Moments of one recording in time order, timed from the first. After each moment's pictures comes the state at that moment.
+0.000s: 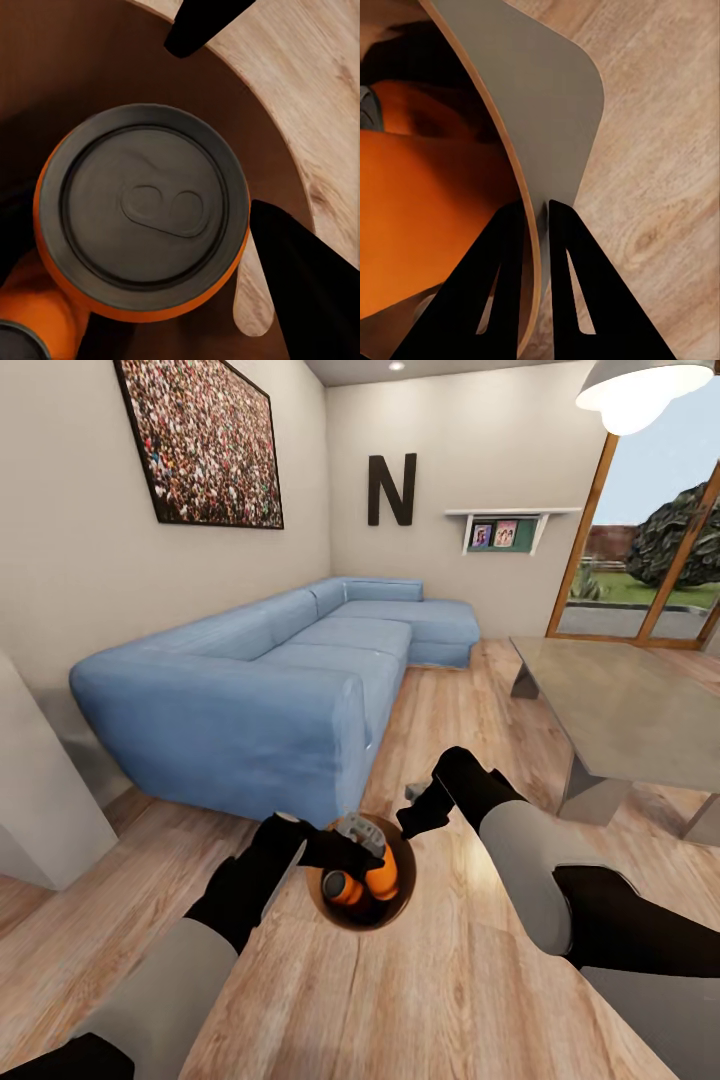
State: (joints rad) left arm -0.79 -0.11 -0.34 -0.97 -0.10 0.77 -0.71; right arm -1.24 0.14 -0.07 -0.34 0.70 1.04 0.83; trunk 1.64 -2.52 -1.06
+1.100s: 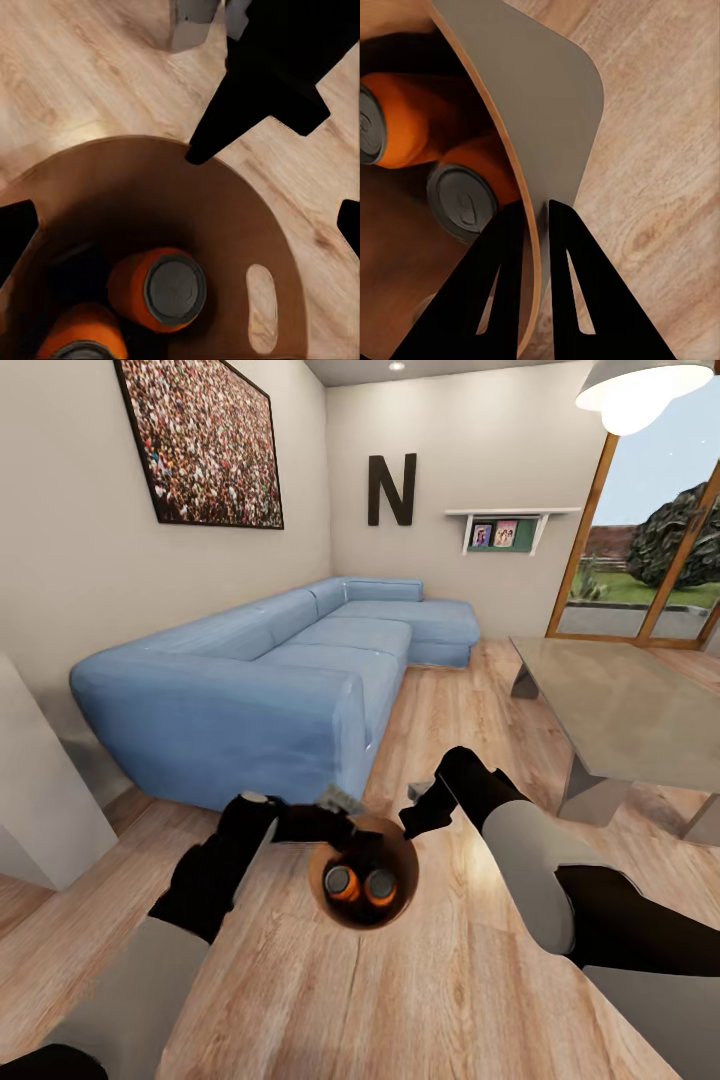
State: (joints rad) left arm -0.79 -0.04 -0.28 -1.16 -0.09 0.74 -0.81; right arm -1.24 0.13 -0.07 -0.34 0.70 1.04 0.83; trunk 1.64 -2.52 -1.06
